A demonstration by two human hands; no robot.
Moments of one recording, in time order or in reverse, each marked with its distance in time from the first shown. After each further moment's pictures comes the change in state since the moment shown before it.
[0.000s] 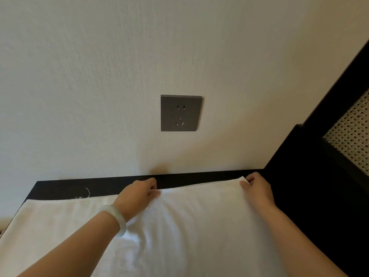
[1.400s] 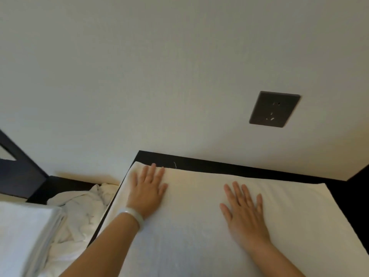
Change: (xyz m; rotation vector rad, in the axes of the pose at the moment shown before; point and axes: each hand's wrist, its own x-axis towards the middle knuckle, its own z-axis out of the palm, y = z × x) left_hand -0.144 -0.128 -0.016 0.288 0.124 -0.412; right_hand -0.206 -0.110 0.104 -0.547 -0.298 -0.642
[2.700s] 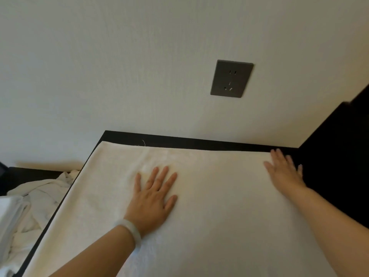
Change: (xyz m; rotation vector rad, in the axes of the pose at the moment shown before) left_hand -0.080 0.094 0.037 0.052 0.046 0.331; right_hand 0.015 0.209 -0.042 0.045 -0.040 0.381
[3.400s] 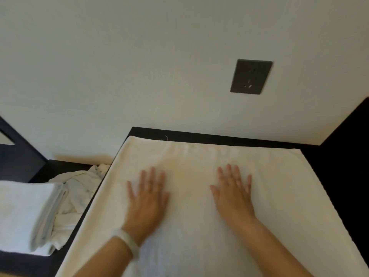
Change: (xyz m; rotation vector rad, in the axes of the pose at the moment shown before) left_hand -0.069 -0.030 -0.006 -0.053 0.048 -0.312; right_hand -0.158 -0.169 0.048 -0.033 0.084 -0.406
